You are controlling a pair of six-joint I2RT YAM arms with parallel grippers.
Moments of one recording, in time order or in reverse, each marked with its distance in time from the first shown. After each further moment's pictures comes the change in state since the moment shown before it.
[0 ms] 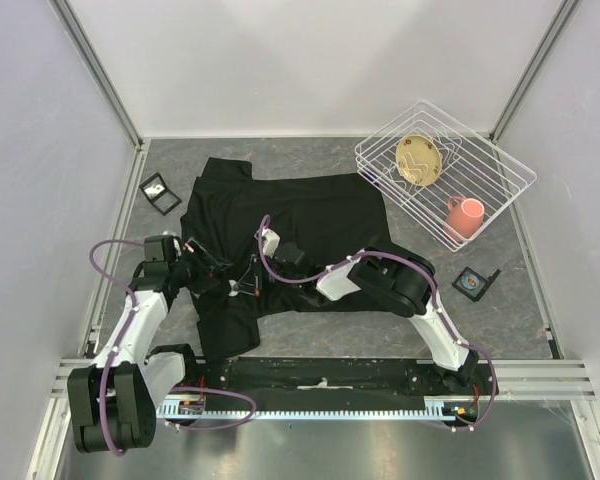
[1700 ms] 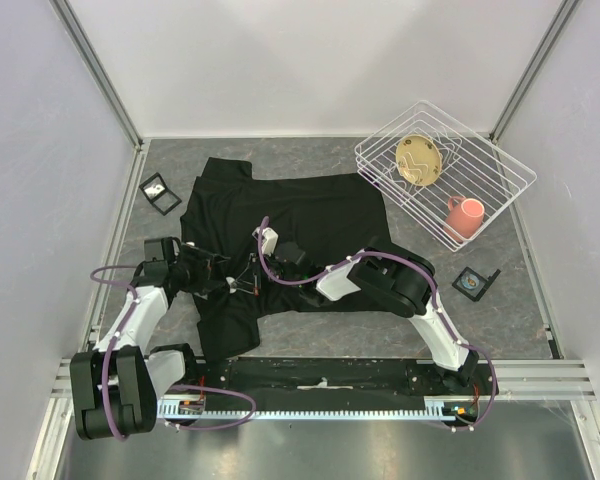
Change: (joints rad) left arm 0.035 0.063 -0.010 0.018 0.007 -0.351; right arm 0.002 0.000 0.000 0.050 0.004 -0.061
